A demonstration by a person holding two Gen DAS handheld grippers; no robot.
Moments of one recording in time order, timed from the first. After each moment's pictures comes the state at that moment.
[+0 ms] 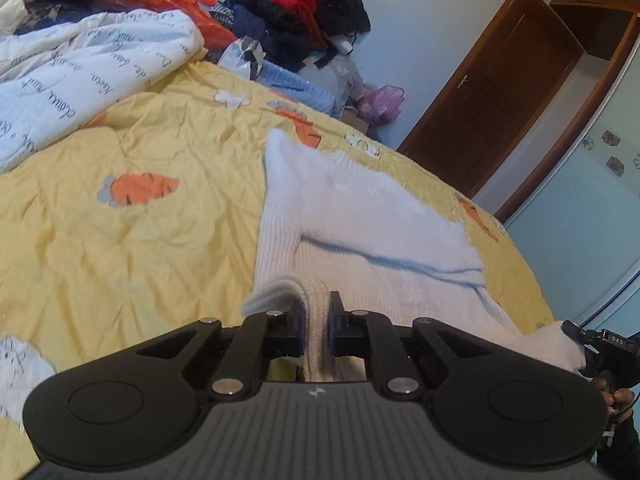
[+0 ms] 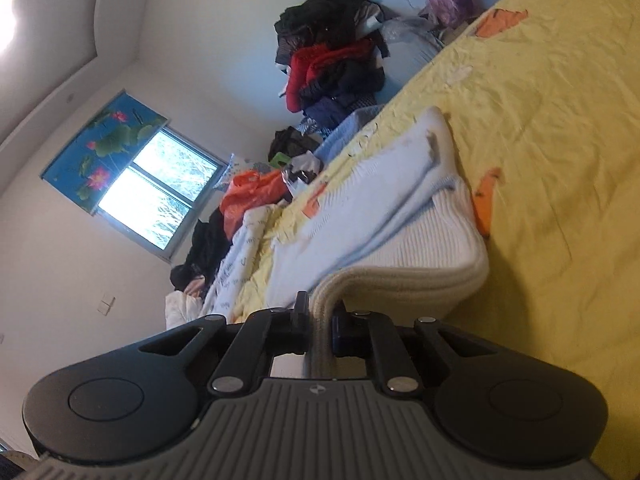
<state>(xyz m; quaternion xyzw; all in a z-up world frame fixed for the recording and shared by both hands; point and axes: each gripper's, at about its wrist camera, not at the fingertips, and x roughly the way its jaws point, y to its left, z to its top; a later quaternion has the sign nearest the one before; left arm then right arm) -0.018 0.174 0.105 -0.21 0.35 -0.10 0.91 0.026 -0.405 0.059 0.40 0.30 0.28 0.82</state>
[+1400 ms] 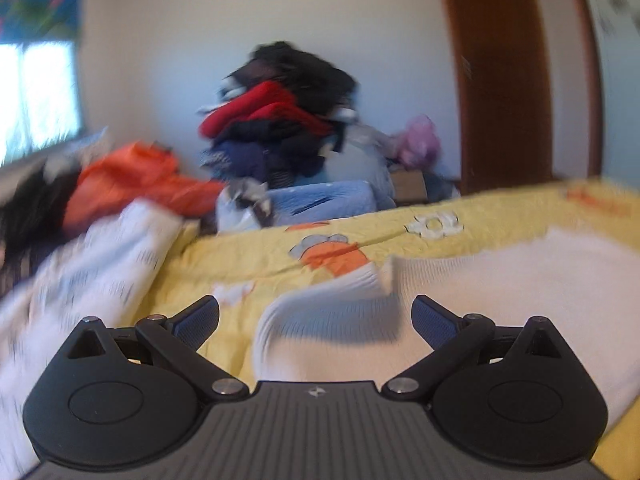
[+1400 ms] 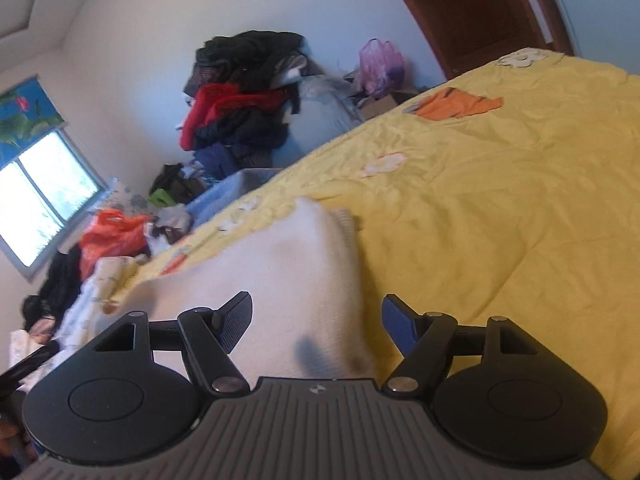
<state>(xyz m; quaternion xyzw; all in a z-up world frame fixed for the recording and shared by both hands) 0.203 0.079 0.096 0.14 0.23 -0.01 0.96 0.170 -0.376 0.032 0.28 0.29 0.11 0.91</state>
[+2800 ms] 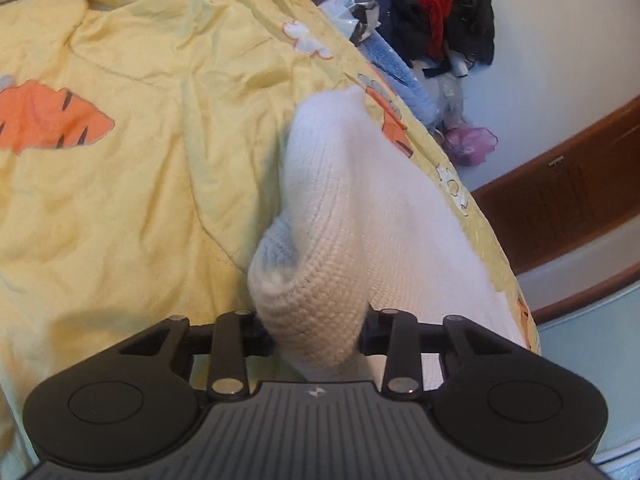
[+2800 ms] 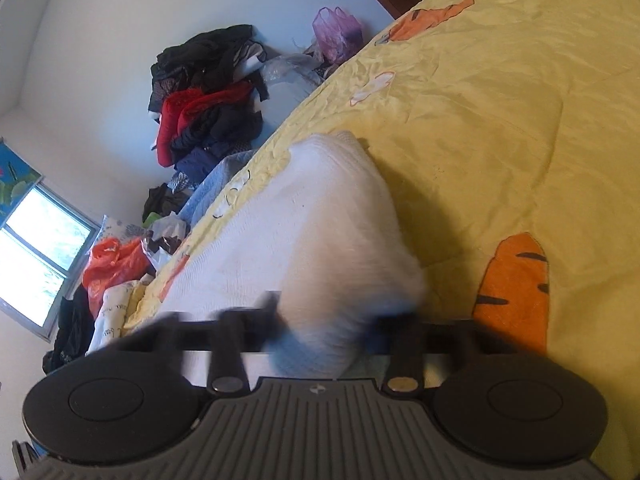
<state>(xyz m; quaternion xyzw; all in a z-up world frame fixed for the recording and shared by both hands) 0.161 0.148 0.009 -0.39 0.39 0.02 0.83 0.192 -0.329 -0.019 0.39 0.32 0.07 0.86</state>
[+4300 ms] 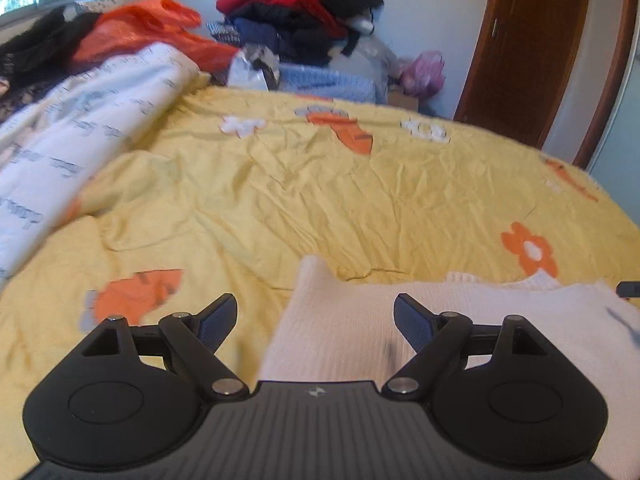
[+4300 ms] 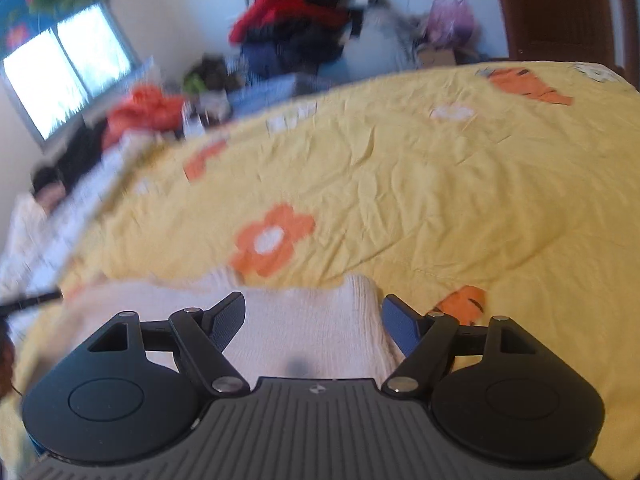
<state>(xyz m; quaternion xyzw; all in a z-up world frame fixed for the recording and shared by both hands) 0.121 0.136 0.057 -0.05 0.39 -0.02 0.92 0.167 -0.320 0.047 0.11 0.40 0.18 0.89</state>
